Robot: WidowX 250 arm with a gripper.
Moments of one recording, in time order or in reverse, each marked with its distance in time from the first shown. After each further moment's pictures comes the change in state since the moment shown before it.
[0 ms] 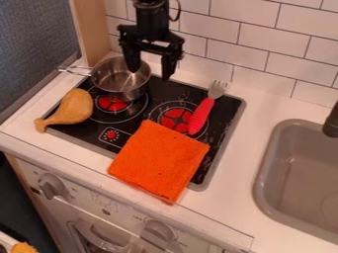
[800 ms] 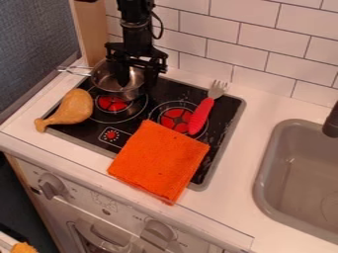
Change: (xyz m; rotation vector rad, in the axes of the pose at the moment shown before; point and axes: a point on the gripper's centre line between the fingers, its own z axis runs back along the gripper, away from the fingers) arm 0.005 0.021 -0.033 0.023 0.048 0.053
